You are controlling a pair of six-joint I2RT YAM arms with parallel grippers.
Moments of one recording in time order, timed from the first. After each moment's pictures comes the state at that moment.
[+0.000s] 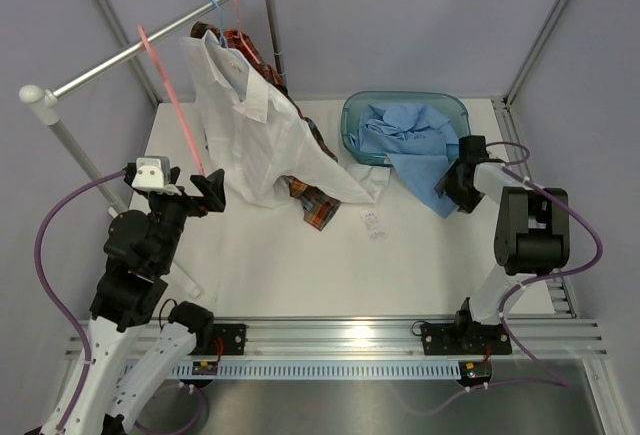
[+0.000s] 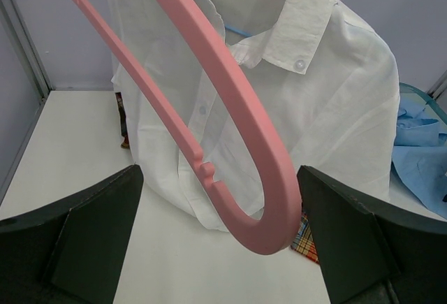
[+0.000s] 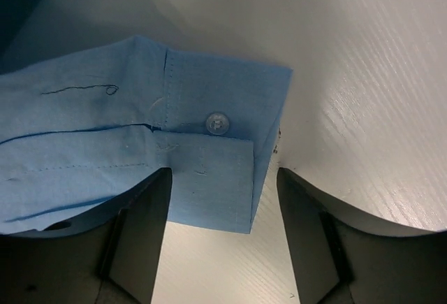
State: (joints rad) left arm -0.38 0.48 0.84 -0.31 -0.23 -0.12; right arm -0.05 1.75 1.05 -0.44 0.16 0.64
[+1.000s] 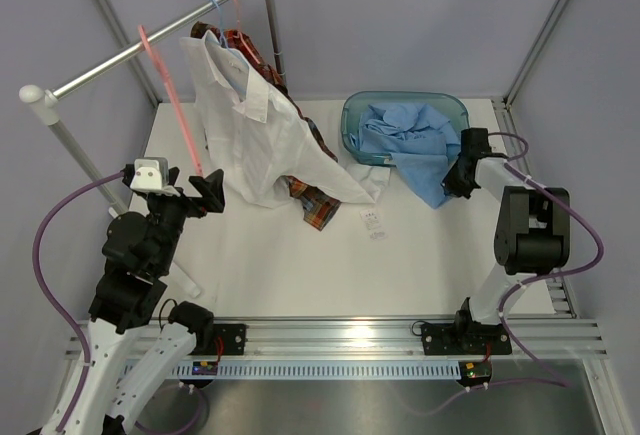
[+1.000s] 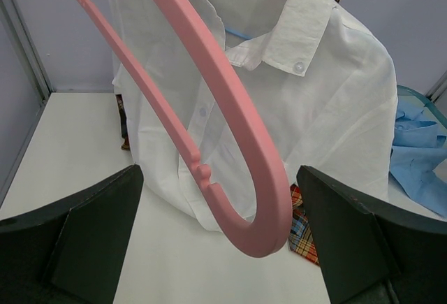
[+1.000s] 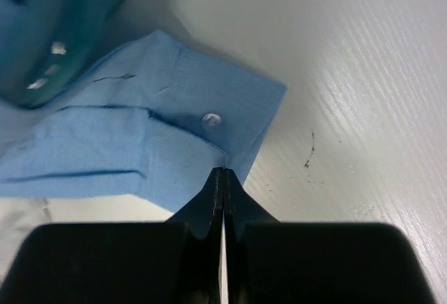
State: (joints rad) left arm -0.38 0.47 0.84 -0.31 -0.23 -0.12; right arm -0.06 1.78 1.12 -0.45 0.10 0.59
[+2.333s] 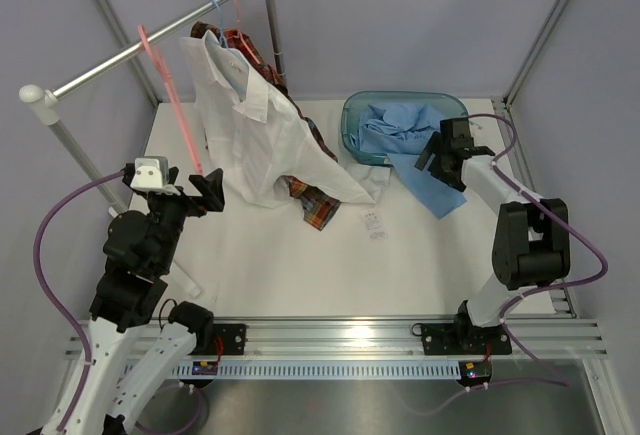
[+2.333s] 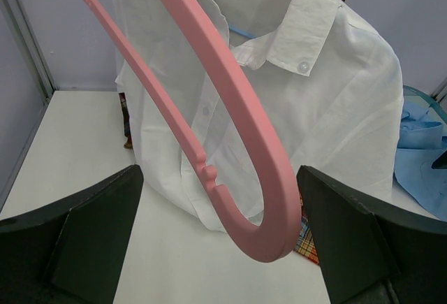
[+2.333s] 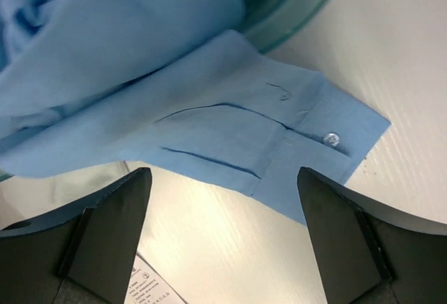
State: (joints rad) left arm -0.38 0.48 0.84 -0.31 -0.23 -0.12; right arm 0.11 1.67 1.16 -0.42 0.22 0.58
